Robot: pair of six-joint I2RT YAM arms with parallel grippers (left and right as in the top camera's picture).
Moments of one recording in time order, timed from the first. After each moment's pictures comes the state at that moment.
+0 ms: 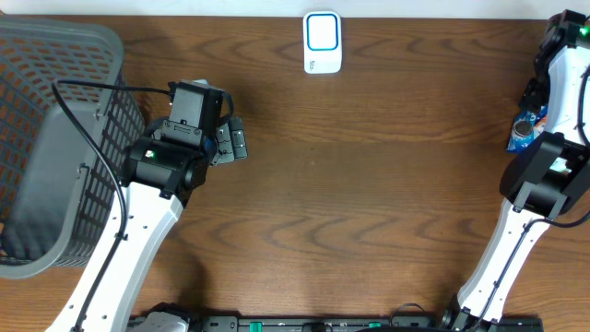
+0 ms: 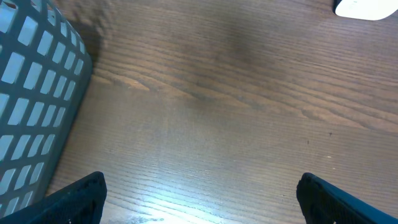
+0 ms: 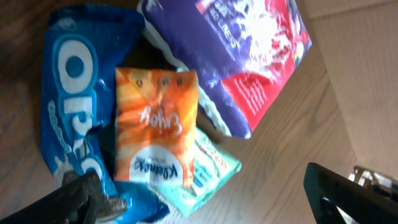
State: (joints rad) left arm -0.30 1.32 1.24 -0.92 -0.22 -0.40; right arm -0.36 2.52 2.45 -1.40 0.63 0.29
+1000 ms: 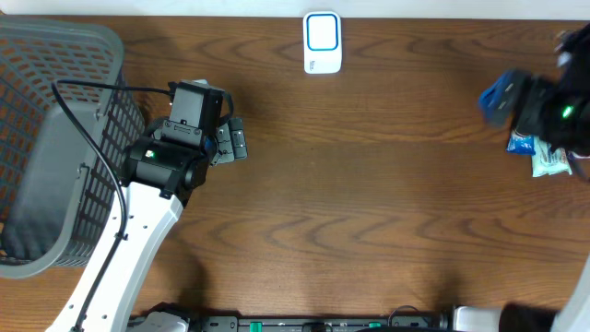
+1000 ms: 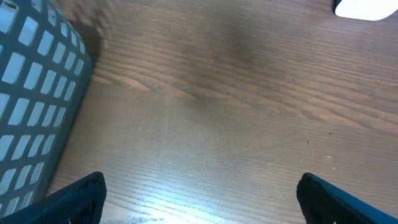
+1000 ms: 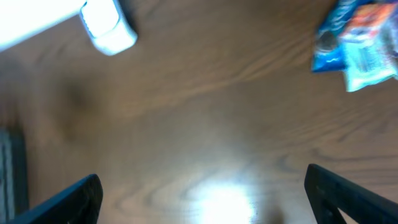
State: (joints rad) left arm -0.30 1.32 1.24 -0.92 -0.22 -0.40; right arm -0.12 1.51 2.19 -1.70 -0.19 0.21
